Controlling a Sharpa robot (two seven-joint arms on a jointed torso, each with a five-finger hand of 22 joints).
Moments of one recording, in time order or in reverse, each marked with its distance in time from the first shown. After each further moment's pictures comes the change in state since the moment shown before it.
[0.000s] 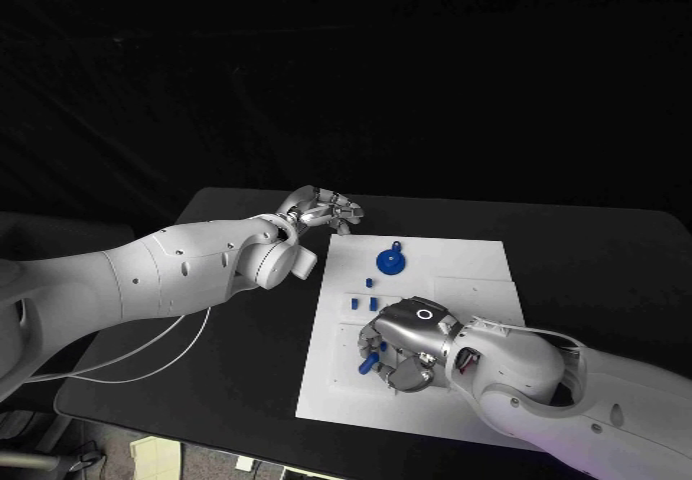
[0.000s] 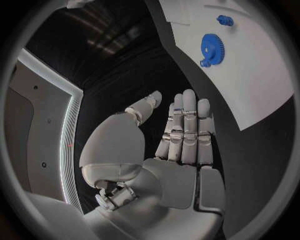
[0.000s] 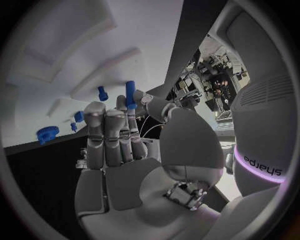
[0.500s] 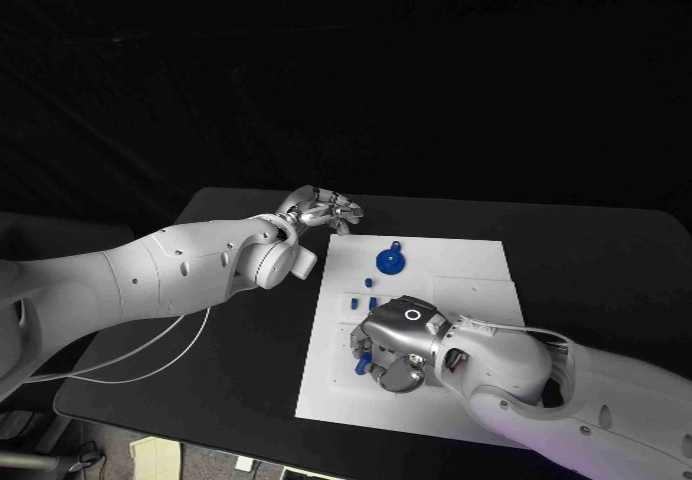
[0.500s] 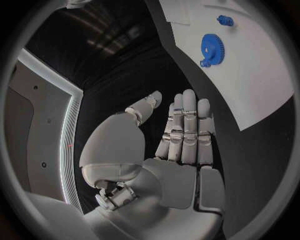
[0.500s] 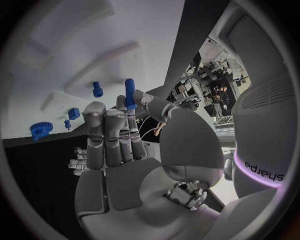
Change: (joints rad) left arm 0.000 0.000 0.000 0.000 0.000 0.001 -0.001; left_hand 0.000 0.000 0.000 0.000 0.000 0.000 0.000 0.000 0.000 0.000 0.000 0.000 0.000 0.000 0.000 0.000 0.001 -0.001 0.000 0.000 0.000 0.000; right arm 0.005 0.035 0.003 0.005 -0.061 0.039 -0.022; right_hand 0.000 0.000 -0.001 -0.006 0.000 0.002 0.002 0.001 0.002 0.000 0.000 0.000 0.000 0.000 0.000 0.000 0.000 0.000 -0.004 -0.001 0.000 0.000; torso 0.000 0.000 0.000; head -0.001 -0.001
